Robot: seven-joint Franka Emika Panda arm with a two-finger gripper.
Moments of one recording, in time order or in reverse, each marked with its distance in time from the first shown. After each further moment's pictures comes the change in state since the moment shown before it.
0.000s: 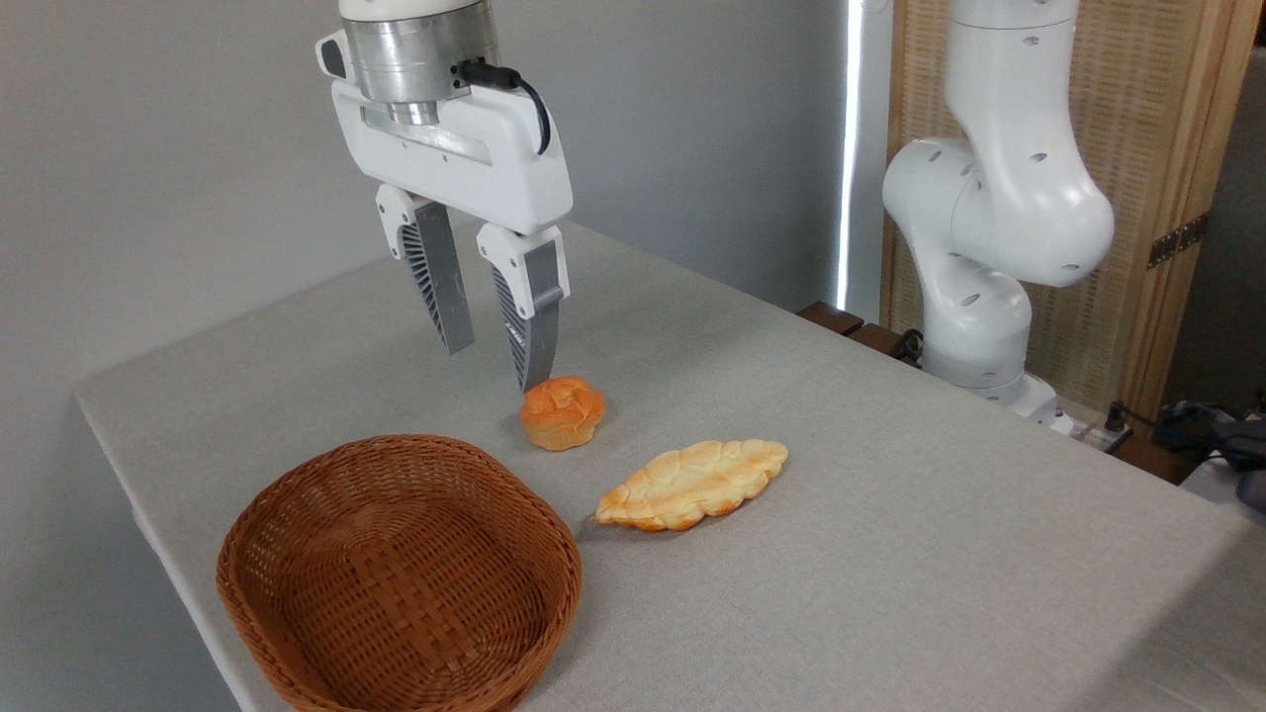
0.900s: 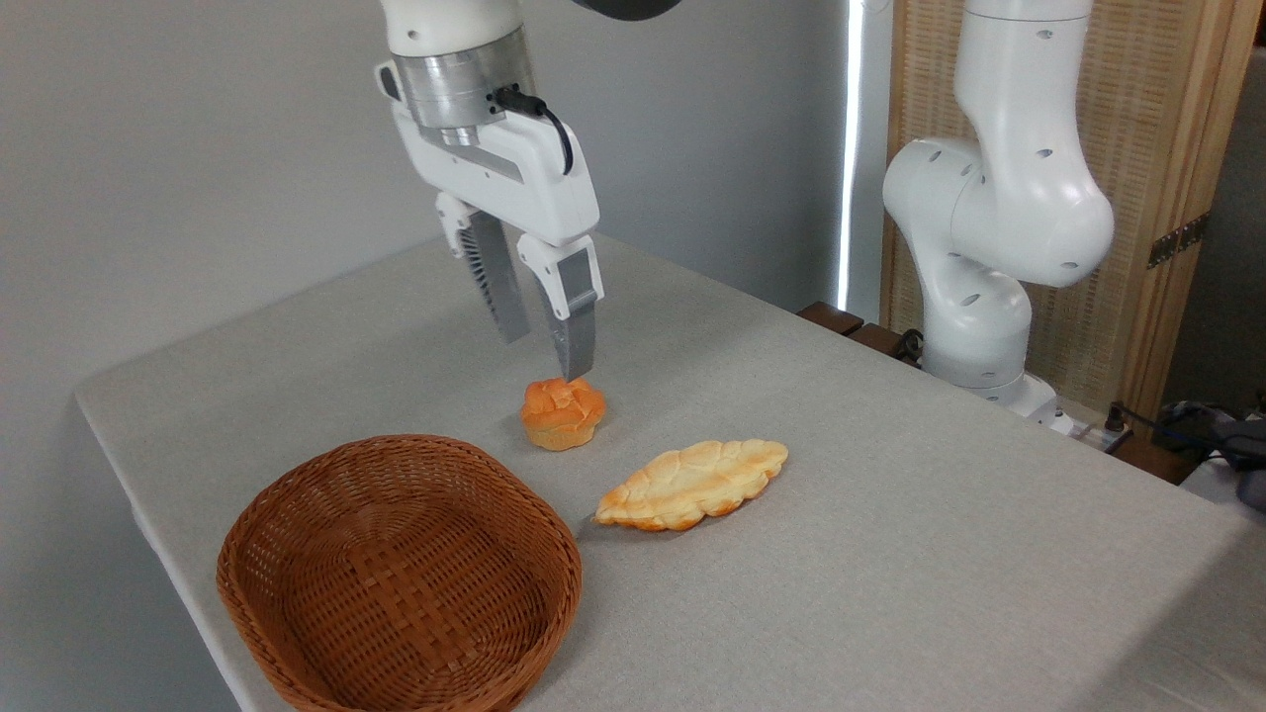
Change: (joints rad) arm -0.003 -0.120 -0.071 -0.210 0.000 0.000 0.083
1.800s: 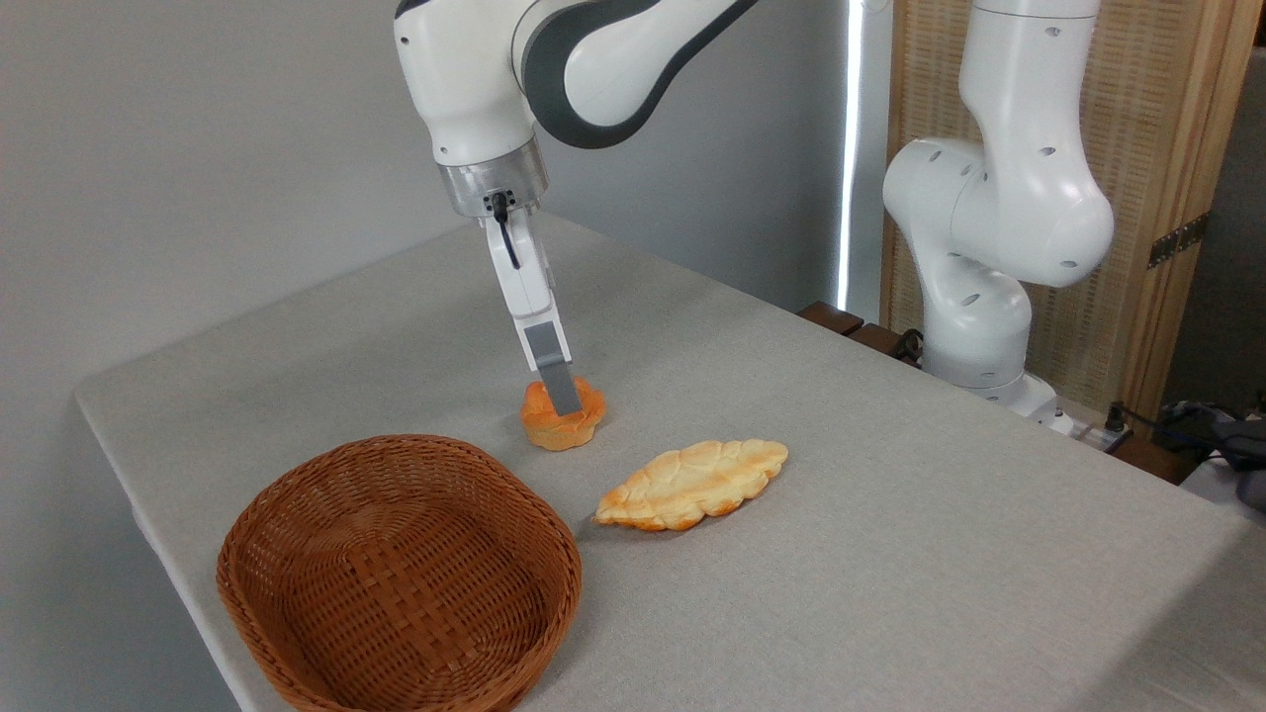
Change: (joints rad) arm -0.004 -0.032 -0.229 -0.320 0.000 0.264 0.239
